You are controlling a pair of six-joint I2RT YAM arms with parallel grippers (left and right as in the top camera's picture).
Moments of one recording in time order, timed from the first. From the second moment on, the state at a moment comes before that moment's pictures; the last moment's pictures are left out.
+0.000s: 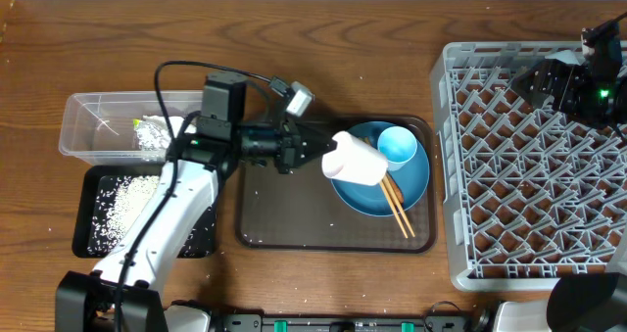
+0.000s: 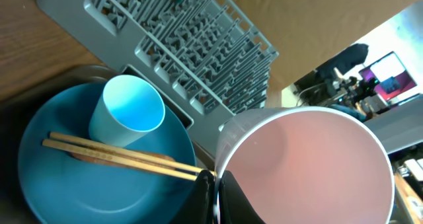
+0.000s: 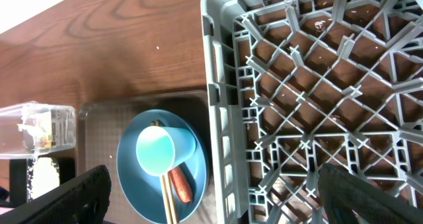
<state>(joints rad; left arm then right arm) -0.22 1.45 0.96 -0.27 1.18 -0.04 -0.37 1.61 1.71 -1.25 -0.55 -0.04</state>
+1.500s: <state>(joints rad) -0.18 1.49 0.96 -0.29 1.23 -0.04 0.15 1.61 1.31 -1.18 -0.92 -0.18</state>
